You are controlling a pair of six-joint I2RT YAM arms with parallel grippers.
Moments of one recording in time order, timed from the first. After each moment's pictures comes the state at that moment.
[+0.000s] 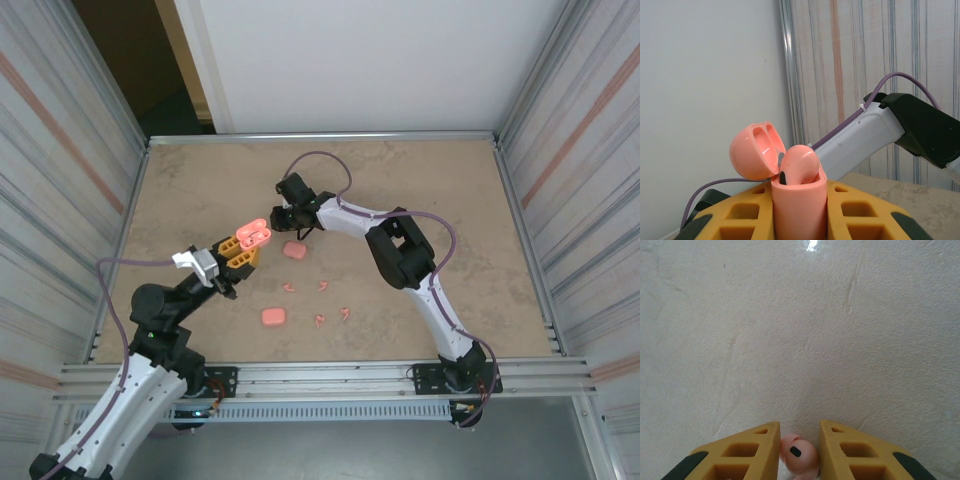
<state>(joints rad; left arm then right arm) -0.43 0.40 0.31 0.43 0.50 -0.05 0.76 2.41 1.89 -0.35 -0.11 0.52</state>
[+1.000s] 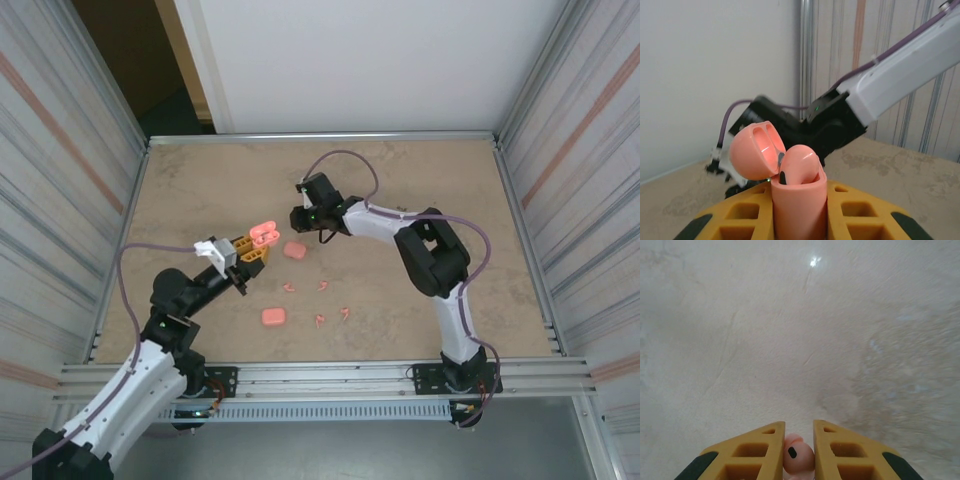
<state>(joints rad) -0.43 0.57 0.26 0.42 0.44 -0.05 0.70 2.12 1.50 -0.18 -0.13 0.46</state>
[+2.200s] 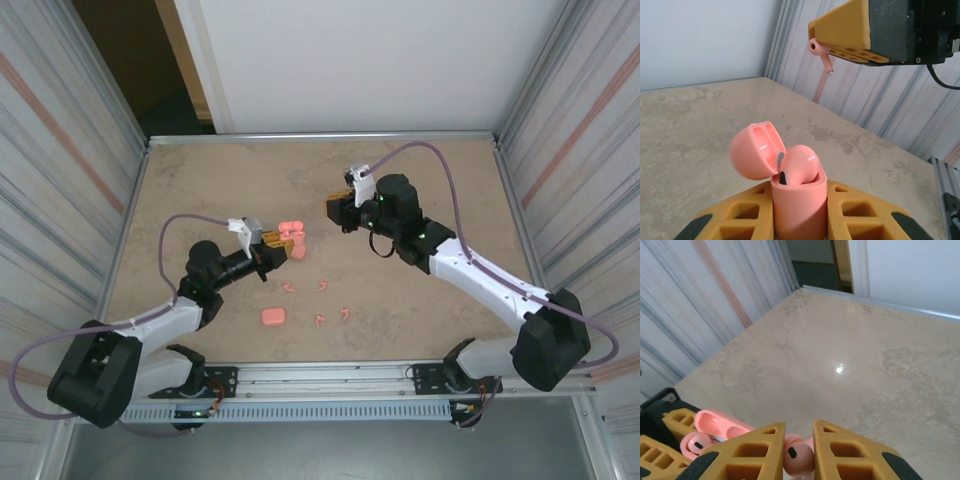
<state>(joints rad) -0.43 1.16 0.31 0.86 0.62 -0.29 0.66 1.30 0.99 0.01 -0.21 0.24</state>
